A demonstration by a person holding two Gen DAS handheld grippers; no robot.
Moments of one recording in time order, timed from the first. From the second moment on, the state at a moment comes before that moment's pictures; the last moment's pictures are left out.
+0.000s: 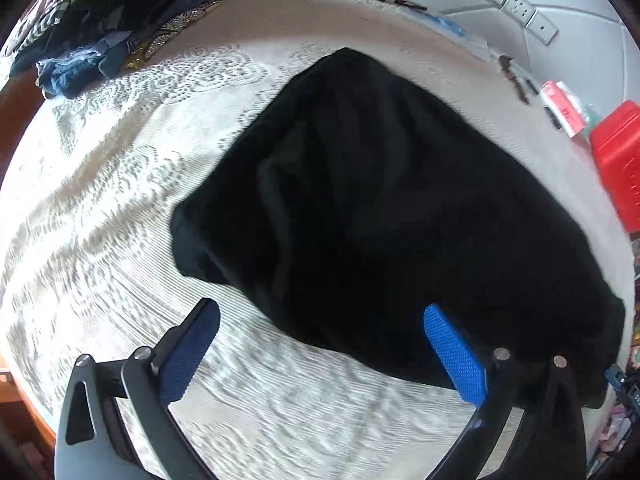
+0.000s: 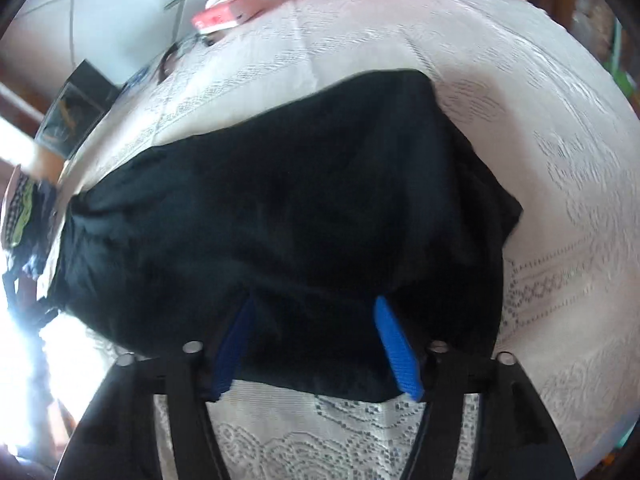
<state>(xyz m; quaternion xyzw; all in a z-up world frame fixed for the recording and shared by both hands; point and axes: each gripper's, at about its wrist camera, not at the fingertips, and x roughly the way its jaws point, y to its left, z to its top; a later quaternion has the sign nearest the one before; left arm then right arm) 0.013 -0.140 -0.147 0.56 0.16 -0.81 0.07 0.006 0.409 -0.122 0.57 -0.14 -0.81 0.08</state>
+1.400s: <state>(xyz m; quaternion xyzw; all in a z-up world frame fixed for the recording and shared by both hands) 0.103 0.356 -0.162 0.51 0.25 -0.77 0.29 -0.142 0.542 -0.111 0.48 0.12 -0.68 0.54</state>
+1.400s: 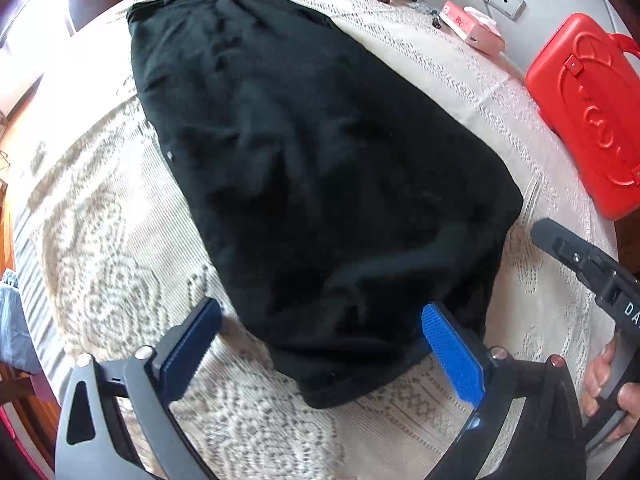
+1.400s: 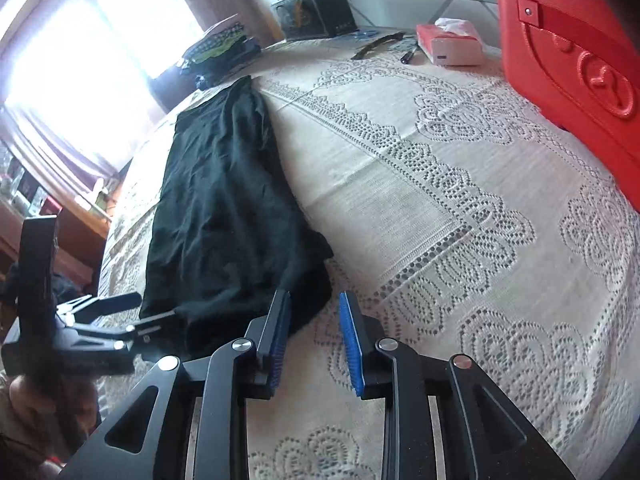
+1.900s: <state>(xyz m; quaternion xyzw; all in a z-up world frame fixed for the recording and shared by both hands) 0.096 0.372 -0.153 0.51 0.22 -0.78 0.28 -0.119 0.495 -0.129 0.43 0.22 -0.66 0.58</state>
